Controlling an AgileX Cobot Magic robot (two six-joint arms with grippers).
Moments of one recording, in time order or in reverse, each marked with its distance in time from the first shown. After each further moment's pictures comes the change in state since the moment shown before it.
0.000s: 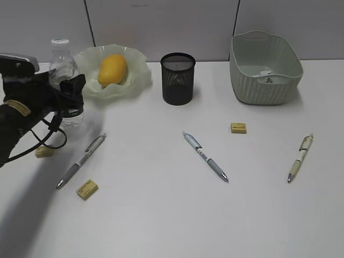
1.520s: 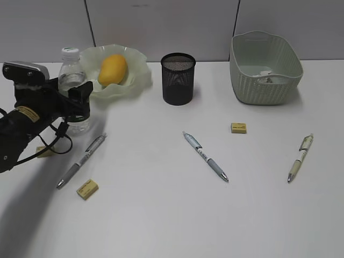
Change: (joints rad) left arm 0.008 0.128 -0.071 0.068 -0.044 -0.001; right arm 0.000 0.000 0.000 0.000 0.000 -0.001
